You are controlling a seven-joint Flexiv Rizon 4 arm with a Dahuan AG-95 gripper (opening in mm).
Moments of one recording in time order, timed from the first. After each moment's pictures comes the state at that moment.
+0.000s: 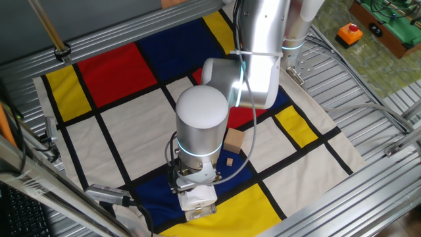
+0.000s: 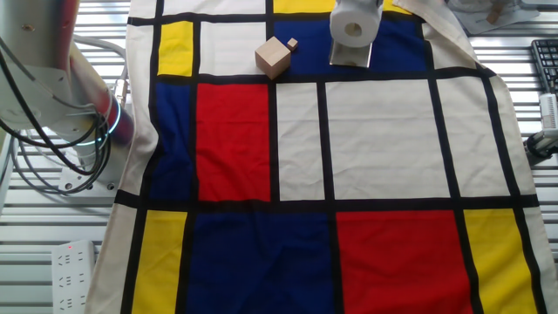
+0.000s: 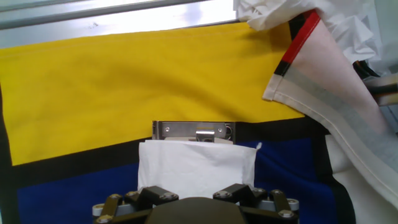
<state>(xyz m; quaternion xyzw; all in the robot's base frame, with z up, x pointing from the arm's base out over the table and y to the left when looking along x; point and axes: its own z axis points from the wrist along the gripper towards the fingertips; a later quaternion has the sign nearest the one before) 0.543 0.330 0.089 -0.64 0.76 0.00 0.06</state>
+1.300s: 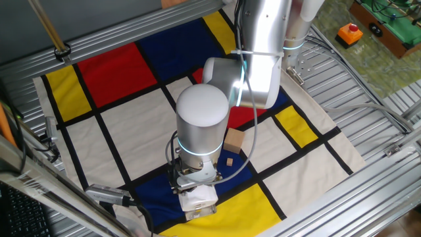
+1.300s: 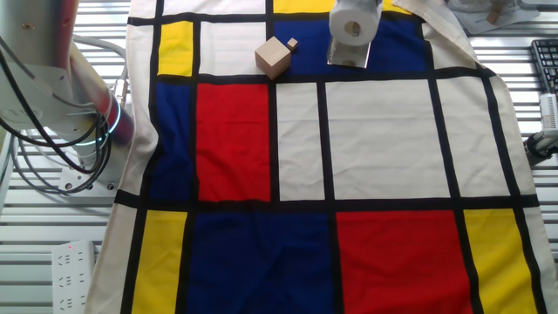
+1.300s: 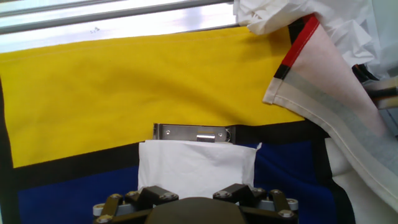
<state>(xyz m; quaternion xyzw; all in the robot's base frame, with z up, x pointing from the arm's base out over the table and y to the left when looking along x) 0.543 0.331 0.091 -0.65 0.76 0.00 0.06</state>
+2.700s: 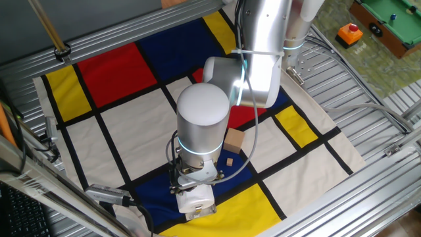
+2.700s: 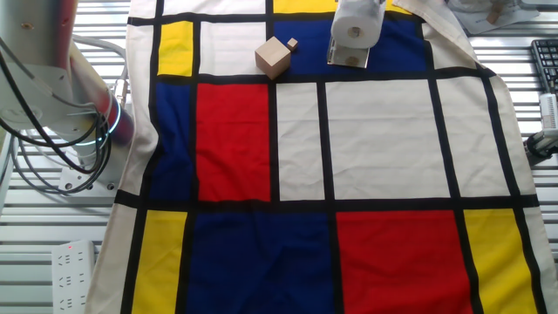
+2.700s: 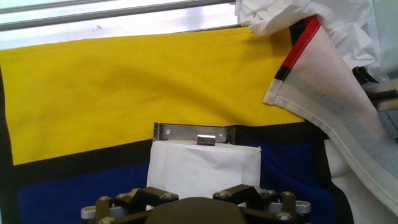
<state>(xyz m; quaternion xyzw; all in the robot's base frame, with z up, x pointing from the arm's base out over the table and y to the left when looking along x) 0.543 0.331 0.092 -0.65 0.75 0.00 0.06</state>
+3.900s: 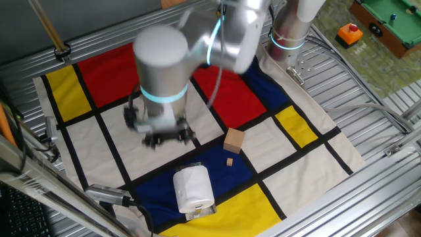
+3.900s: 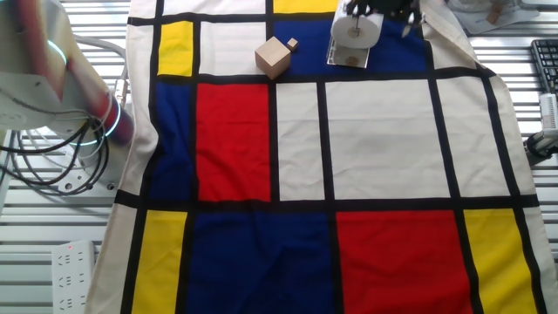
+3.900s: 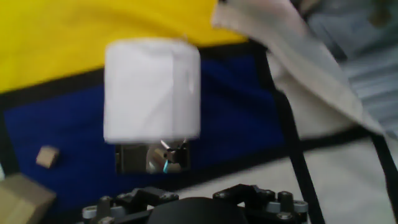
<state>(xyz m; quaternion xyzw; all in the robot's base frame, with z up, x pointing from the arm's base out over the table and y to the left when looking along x) 0.553 0.165 0.154 -0.58 0.81 -0.01 0.04</state>
